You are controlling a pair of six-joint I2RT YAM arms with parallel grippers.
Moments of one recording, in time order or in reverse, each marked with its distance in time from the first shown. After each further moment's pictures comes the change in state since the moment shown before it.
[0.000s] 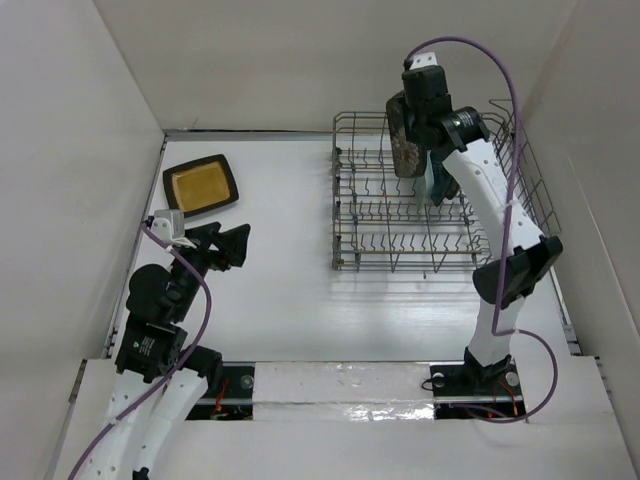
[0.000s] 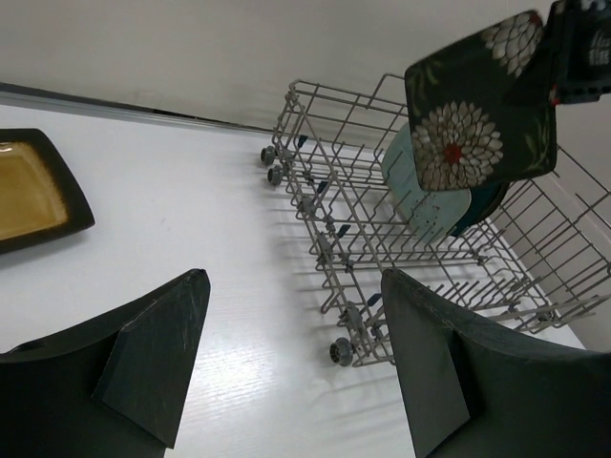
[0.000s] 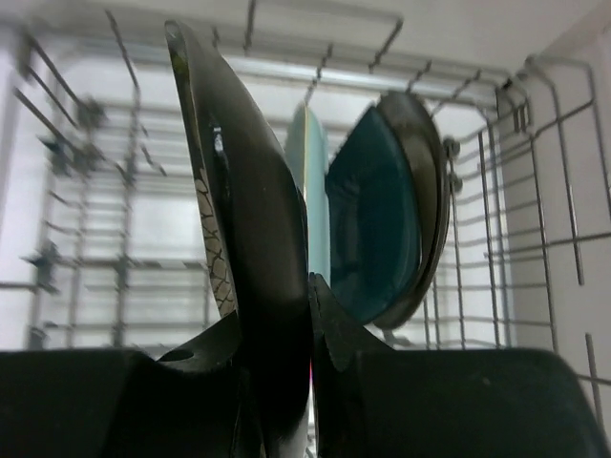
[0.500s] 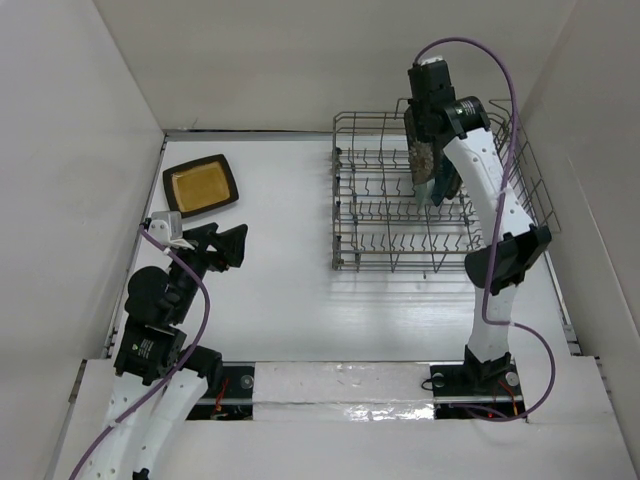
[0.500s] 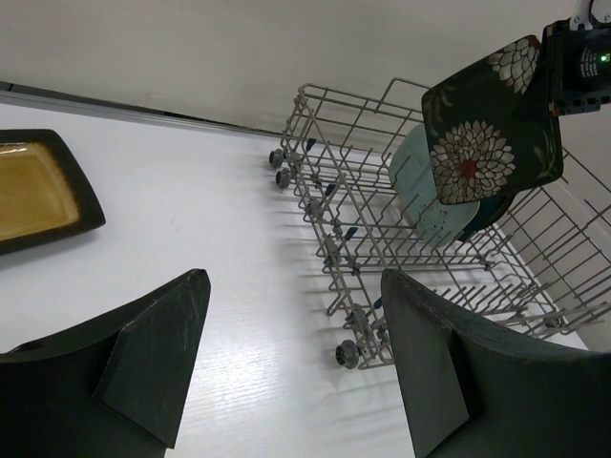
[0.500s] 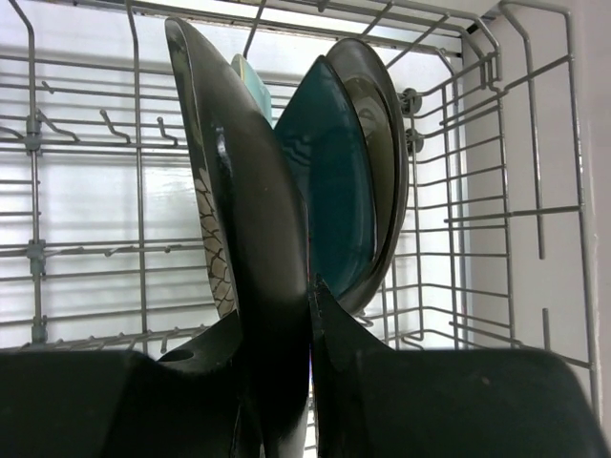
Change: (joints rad) left arm 0.000 -0.014 0.000 -0.010 -0.024 0.003; right arm -0.071 0.137 0.156 -0.187 0.026 -0.026
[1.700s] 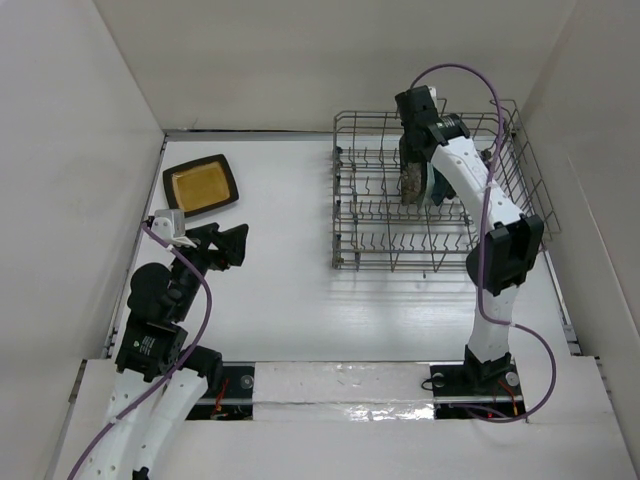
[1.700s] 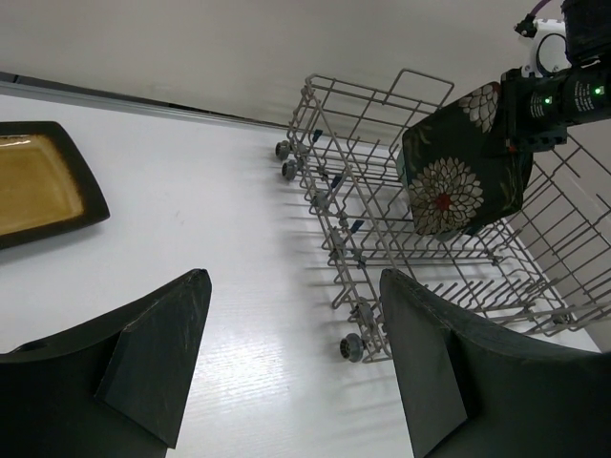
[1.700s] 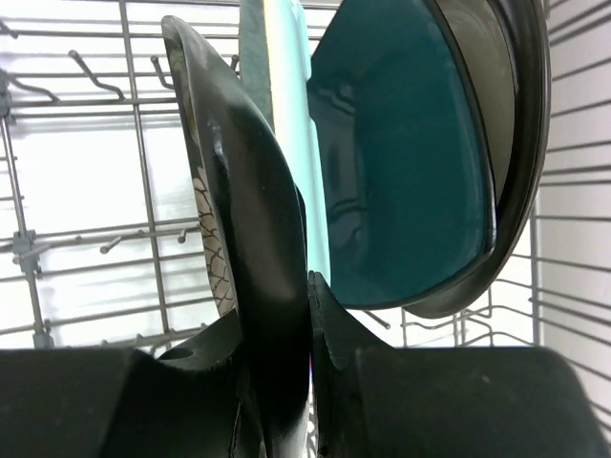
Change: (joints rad) left arm 0.000 0.019 0.000 -0.006 -0.005 0.007; right arm -0.013 -0.008 -0.279 0.127 -0.013 0.146
